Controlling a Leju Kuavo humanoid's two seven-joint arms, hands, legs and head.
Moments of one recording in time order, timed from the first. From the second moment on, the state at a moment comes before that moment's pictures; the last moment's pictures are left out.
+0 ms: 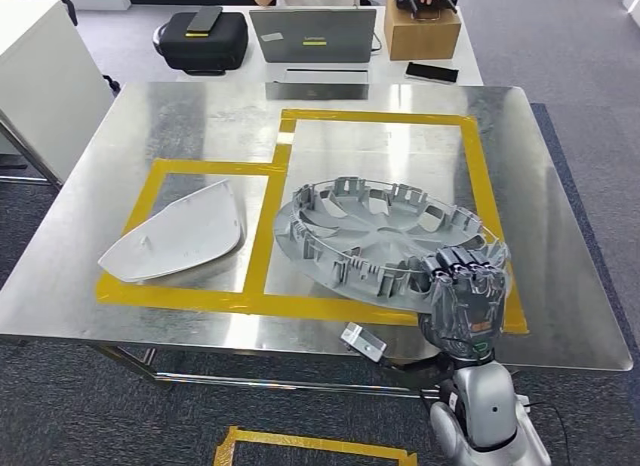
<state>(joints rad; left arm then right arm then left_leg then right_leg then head) -0.09 0.04 -1.03 -0.14 0.83 0.18 0.21 -0.09 0.05 0.41 -1.62 1.57 -0.69 0.06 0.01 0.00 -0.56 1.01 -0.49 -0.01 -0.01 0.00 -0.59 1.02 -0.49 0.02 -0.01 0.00</state>
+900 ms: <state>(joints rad) -0.10 0.06 -1.07 -0.14 0.84 0.15 0.19 -0.37 -0.24 0.57 -1.34 1.57 -0.69 0.49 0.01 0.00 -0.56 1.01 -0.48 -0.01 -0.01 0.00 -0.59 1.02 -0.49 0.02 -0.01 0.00</state>
